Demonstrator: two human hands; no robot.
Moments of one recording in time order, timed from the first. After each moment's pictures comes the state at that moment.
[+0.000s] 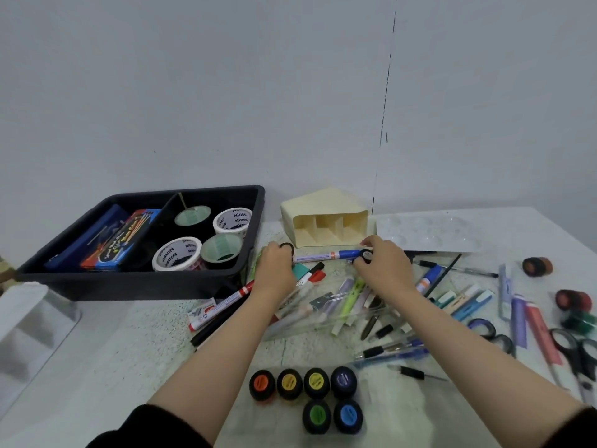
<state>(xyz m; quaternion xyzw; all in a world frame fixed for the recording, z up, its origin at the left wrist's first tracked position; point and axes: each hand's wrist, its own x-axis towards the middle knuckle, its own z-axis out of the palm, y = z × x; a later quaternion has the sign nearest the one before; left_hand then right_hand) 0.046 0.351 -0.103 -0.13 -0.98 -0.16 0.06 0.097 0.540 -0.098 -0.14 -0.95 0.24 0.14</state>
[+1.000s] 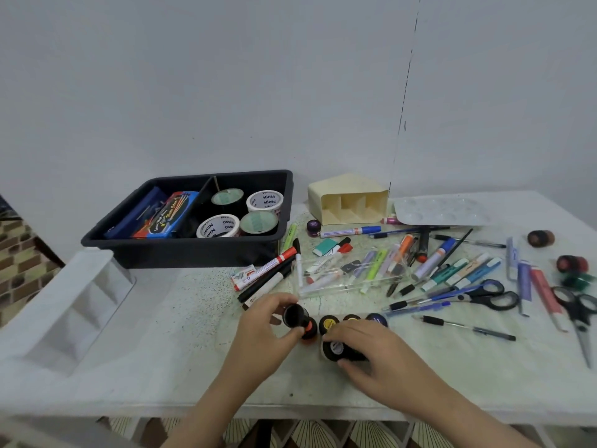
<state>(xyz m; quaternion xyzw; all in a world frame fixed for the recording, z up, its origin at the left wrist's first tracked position) 0.229 0.234 -0.107 -0.18 -0.87 -0.45 0.08 0.282 0.440 -0.112 0.23 -0.93 0.29 0.06</state>
